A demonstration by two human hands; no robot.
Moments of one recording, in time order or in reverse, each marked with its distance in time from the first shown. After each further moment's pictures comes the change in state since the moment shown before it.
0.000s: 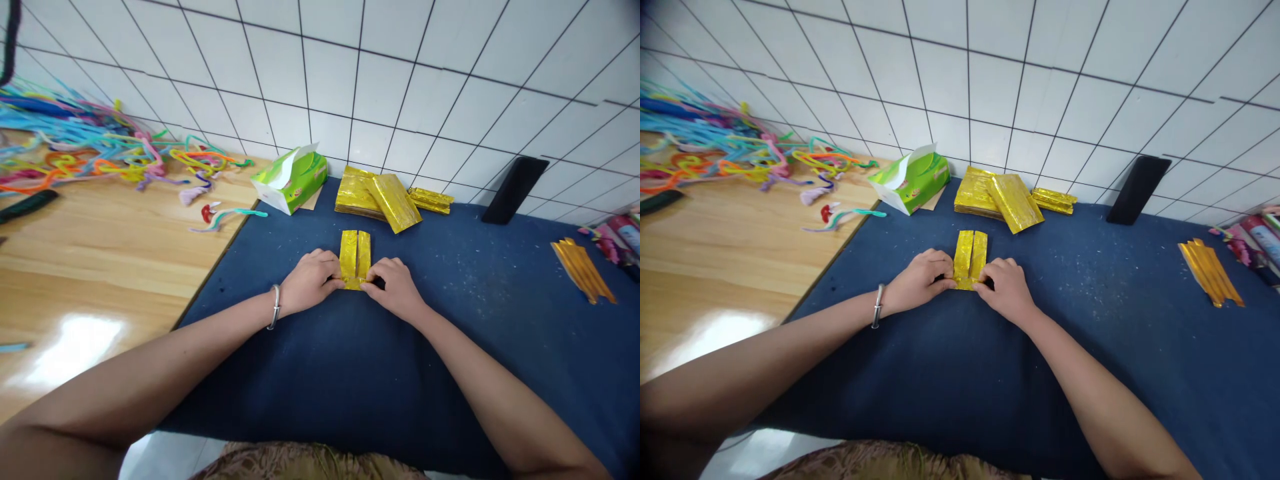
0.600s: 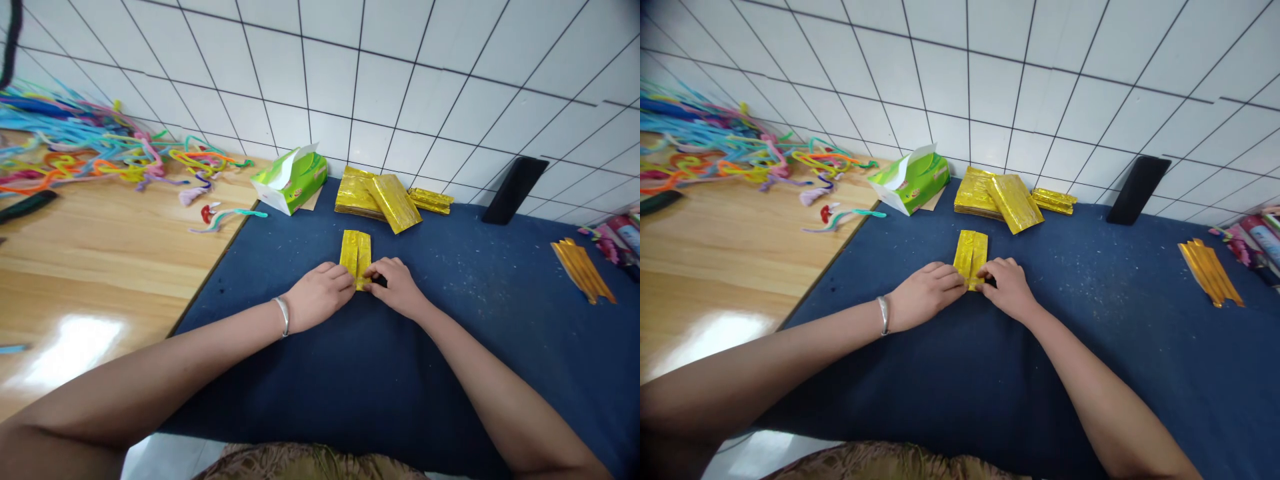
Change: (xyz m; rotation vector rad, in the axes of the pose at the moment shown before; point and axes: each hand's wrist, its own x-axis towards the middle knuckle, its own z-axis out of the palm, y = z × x) left_hand -0.008 0.035 -0.008 0.438 -0.090 0.344; right_hand 0.004 0.006 -0.003 0.074 -0.047 -0.013
